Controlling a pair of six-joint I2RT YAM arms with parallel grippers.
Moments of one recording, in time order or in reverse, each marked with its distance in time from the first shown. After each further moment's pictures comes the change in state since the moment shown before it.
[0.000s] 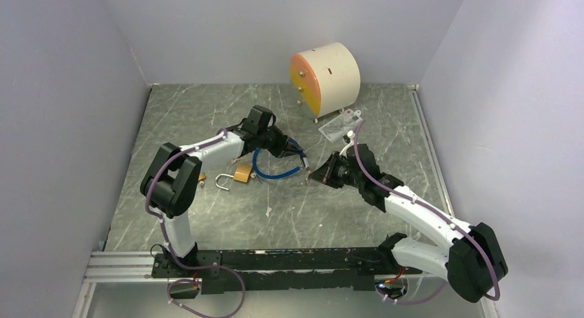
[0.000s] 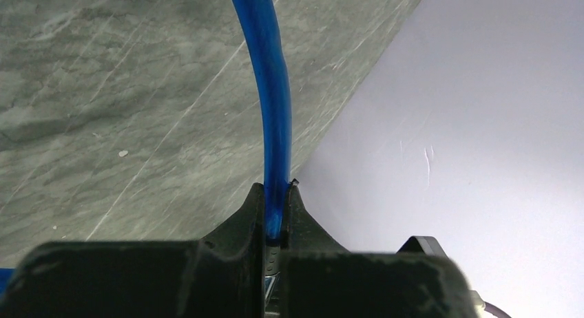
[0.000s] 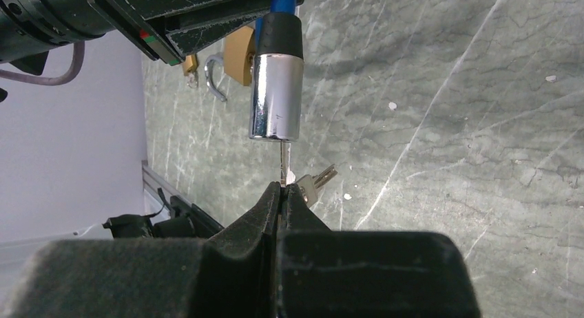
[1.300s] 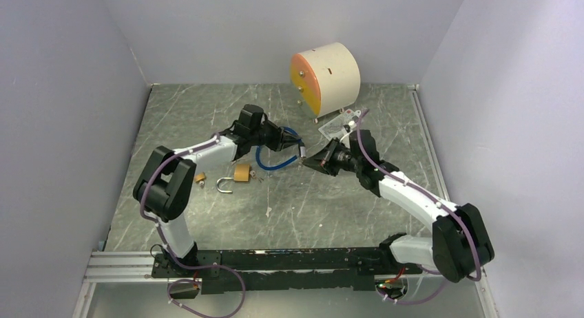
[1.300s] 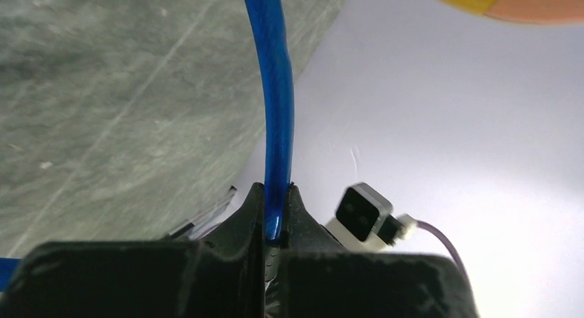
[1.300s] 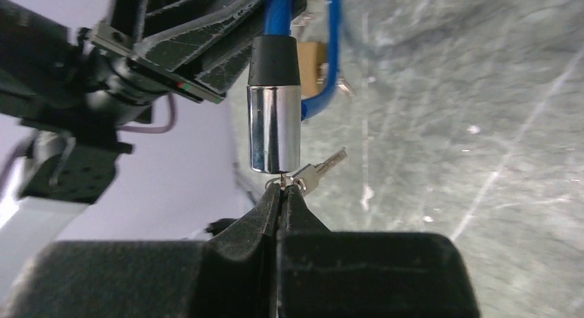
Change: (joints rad) left arm 0.034 -0.048 -0.096 0.228 0.003 -0.164; right arm -0.103 0.185 0.112 0.095 -0.195 0.174
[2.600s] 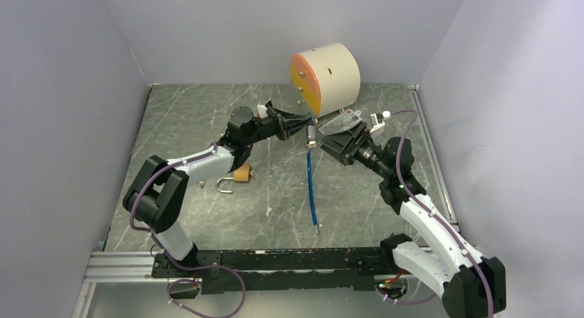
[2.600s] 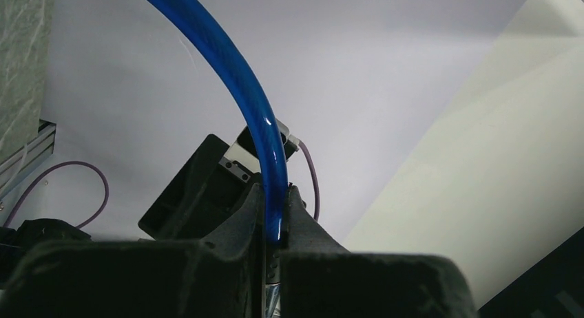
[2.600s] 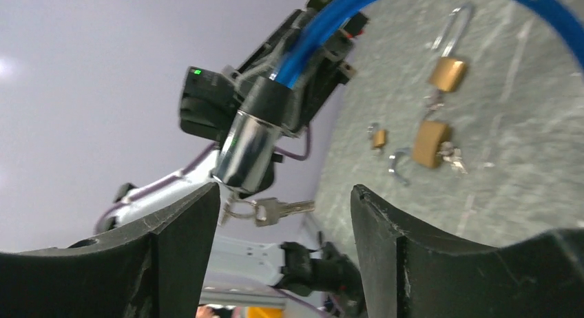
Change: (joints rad) left arm -0.042 -0.114 -0.132 0.653 0.116 -0.439; right arm -0.127 -0.323 -0.111 0.344 -0.118 0.179
